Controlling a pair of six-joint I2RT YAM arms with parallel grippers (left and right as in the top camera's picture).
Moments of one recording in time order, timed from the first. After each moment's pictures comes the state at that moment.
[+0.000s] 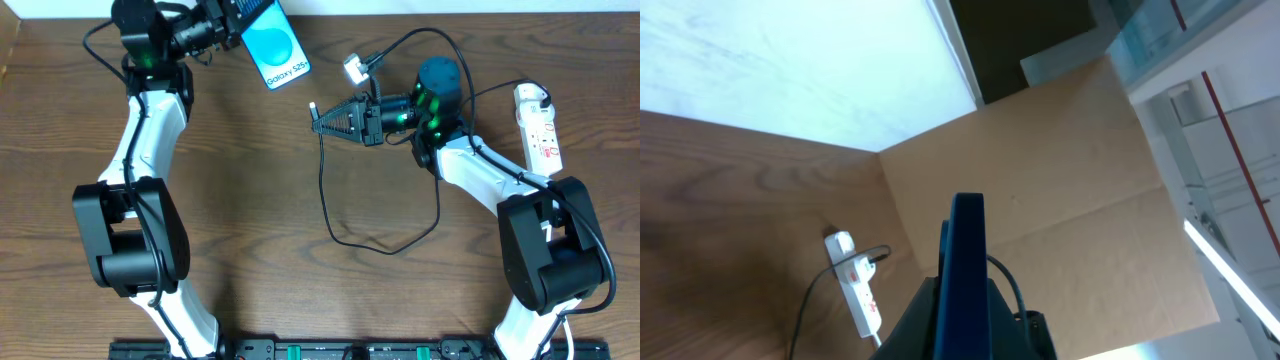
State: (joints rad) left arm 0.07 1.96 1.52 0.67 1.21 -1.38; right arm 0.37 1.92 1.17 0.81 -1.36 0.89
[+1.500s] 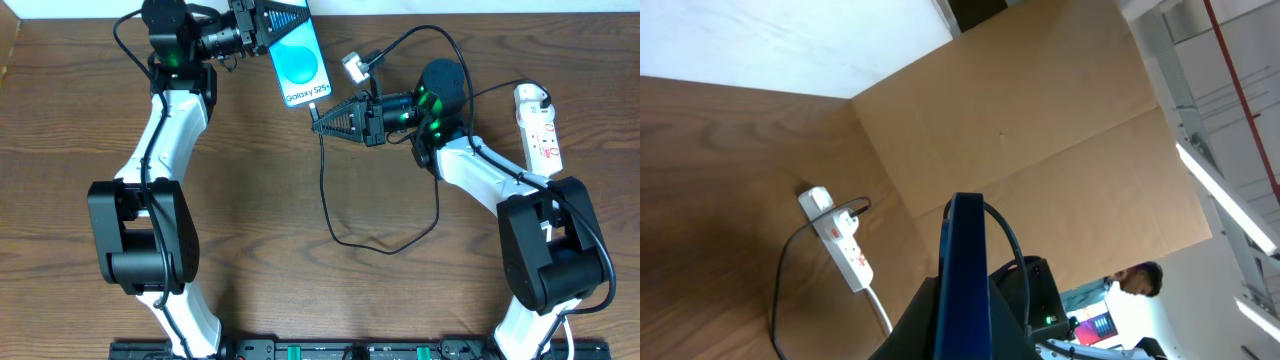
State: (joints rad) left arm -0.01 1.96 1.52 0.69 1.31 -1.32; right arm 0.37 1.92 1.17 0.88 -1.38 0.95
